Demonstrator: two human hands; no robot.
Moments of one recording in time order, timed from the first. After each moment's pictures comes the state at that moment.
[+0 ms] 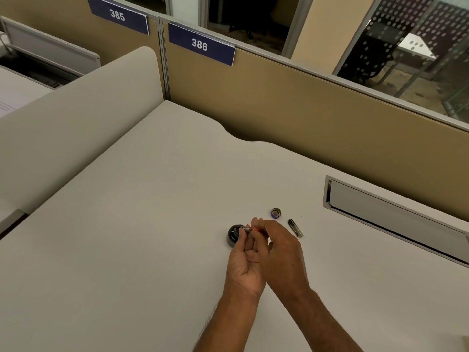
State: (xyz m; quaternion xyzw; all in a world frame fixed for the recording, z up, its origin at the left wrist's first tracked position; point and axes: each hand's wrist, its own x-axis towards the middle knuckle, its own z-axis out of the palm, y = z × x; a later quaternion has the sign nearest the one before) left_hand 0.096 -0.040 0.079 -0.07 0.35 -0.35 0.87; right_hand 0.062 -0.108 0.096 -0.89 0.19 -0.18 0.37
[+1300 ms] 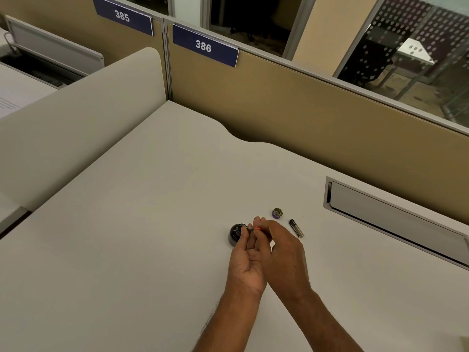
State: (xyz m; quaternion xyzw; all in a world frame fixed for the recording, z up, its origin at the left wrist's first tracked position) left_hand 0.096 -0.038 0.082 -0.04 0.36 -0.34 0.87; right_hand 0.058 -0.101 0.104 -0.90 0.21 -0.17 0.34
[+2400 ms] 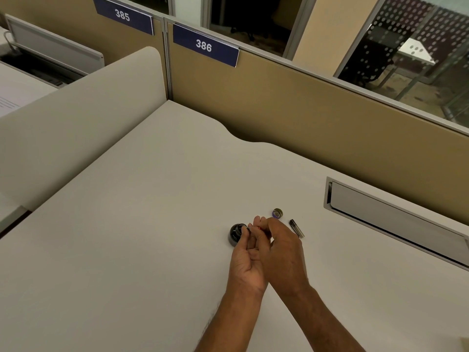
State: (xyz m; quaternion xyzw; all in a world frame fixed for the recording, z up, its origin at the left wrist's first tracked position) left_hand 0.098 -0.039 0.087 -0.07 0.34 -0.36 0.86; right_hand 0.067 -0.104 0.101 -0.89 0.21 -0.17 0.37
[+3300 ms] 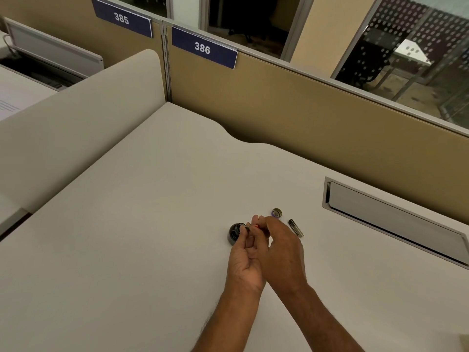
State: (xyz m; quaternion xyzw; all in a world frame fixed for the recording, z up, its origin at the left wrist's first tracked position) left_hand 0.099 -0.038 0.078 -0.06 0.36 -0.37 0.86; right_hand 0.065 -0.100 0.104 -0.90 0.21 -0.19 0.33
